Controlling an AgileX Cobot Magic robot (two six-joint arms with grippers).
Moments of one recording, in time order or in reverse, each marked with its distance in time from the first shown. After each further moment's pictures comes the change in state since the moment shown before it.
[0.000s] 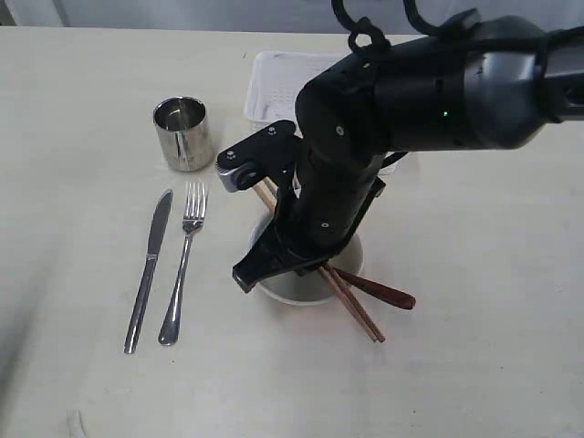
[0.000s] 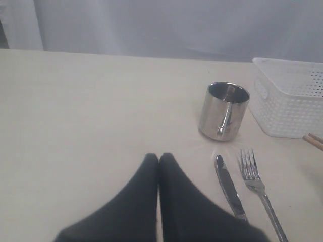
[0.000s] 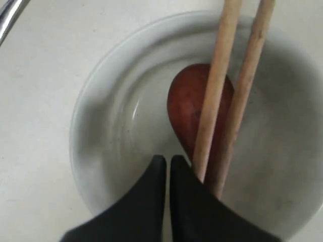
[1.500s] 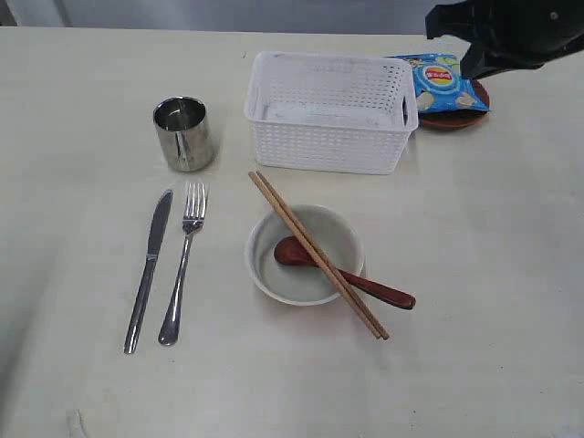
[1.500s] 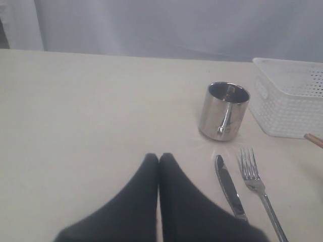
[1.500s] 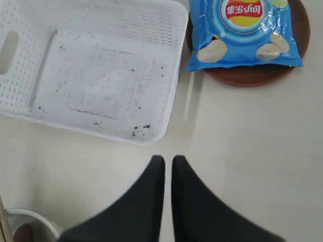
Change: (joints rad) left arm 0.000 0.000 0.000 0.000 0.000 0.000; right arm -0.628 -0.262 -0.085 0.068 -0.018 -0.023
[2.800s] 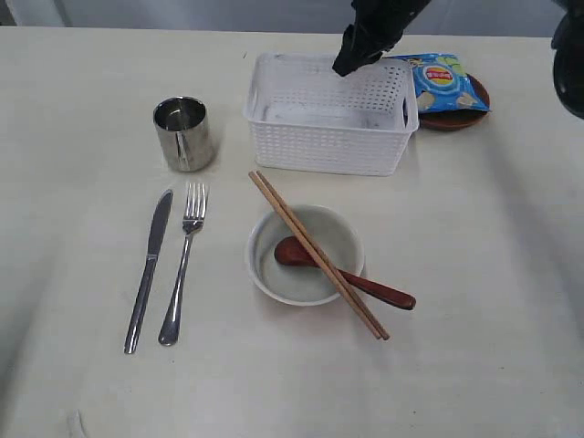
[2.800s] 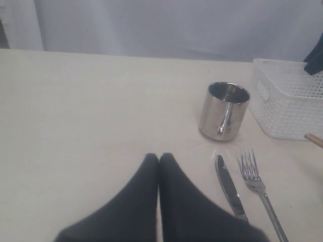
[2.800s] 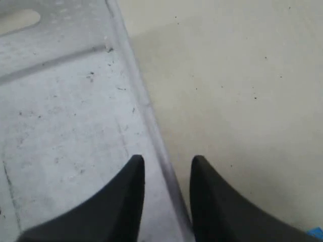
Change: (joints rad) left arm 0.000 0.000 0.000 0.000 0.000 0.000; right arm -0.004 0.944 -1.076 0.331 0.364 -1.115
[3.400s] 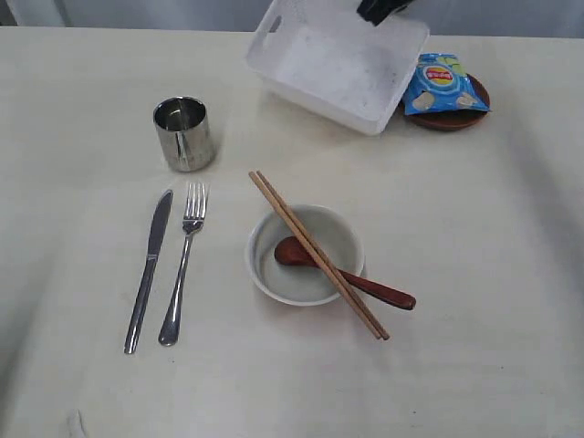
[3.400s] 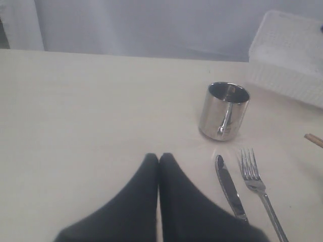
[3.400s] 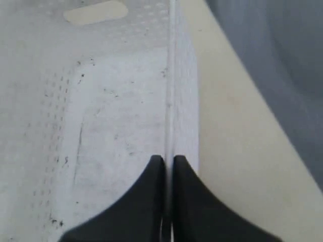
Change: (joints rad) left arm 0.000 0.000 0.000 0.000 0.000 0.000; right arm -0.073 -0.102 -0.003 0.023 -0.094 -0.009
